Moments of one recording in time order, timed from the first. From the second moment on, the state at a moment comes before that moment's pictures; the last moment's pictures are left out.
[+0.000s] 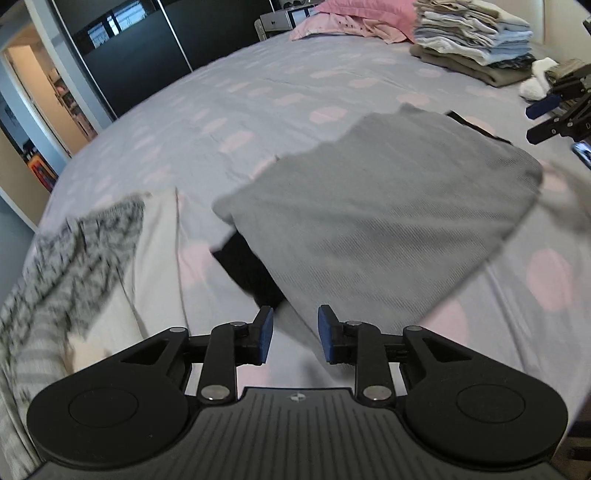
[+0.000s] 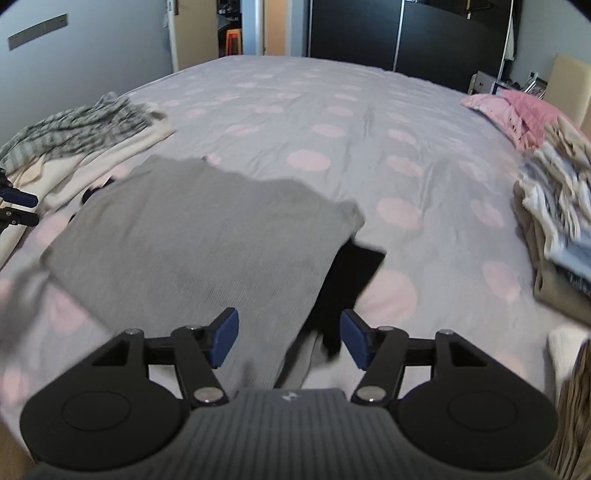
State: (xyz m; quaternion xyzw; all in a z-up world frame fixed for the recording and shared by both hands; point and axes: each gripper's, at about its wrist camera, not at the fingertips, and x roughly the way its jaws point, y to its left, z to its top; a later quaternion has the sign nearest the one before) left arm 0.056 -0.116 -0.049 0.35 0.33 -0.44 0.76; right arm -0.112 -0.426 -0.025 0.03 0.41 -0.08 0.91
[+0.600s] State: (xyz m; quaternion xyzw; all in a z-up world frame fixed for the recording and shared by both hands) left arm 0.052 -0.121 -0.084 0.31 0.38 -0.44 0.75; right arm -0.131 -0.411 -0.069 0.04 0.42 -0.06 0.90
